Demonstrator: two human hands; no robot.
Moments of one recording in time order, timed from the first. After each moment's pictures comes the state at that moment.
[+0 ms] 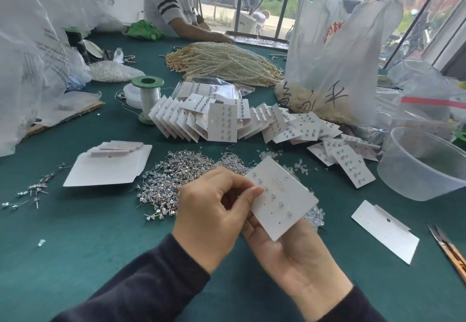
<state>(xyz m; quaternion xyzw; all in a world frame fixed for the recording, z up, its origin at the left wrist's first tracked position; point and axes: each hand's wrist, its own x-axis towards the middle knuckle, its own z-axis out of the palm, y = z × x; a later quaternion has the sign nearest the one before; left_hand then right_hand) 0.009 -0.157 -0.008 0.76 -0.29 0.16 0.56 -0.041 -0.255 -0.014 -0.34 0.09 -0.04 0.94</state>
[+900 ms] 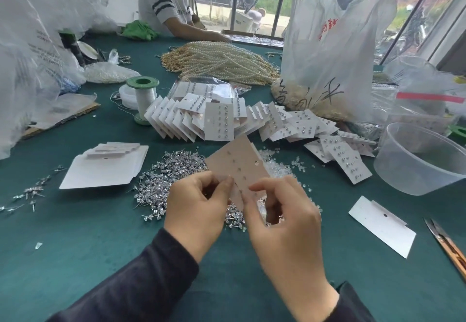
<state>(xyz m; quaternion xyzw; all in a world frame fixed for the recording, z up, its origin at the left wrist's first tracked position) 0.021 -0.158 -0.023 0.73 -0.12 0.01 0.67 -0.045 -0.251 -0.022 -0.83 0.08 -0.40 0.37</state>
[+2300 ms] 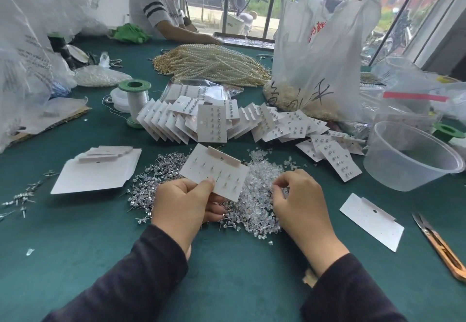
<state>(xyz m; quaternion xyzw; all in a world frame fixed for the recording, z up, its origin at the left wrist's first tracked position) 0.023 -0.156 -0.012 0.64 0.03 -0.13 0.76 -0.023 -0.313 -0.033 -0.93 0.20 -0.21 0.21</state>
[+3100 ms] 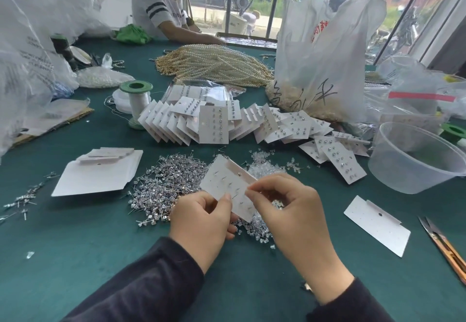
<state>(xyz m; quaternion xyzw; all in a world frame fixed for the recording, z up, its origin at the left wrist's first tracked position) 0.014 -0.169 -0.038 0.73 -0.03 -0.08 0.68 -0.037 -0.281 -0.017 -0.84 0.07 -0.29 0.46</state>
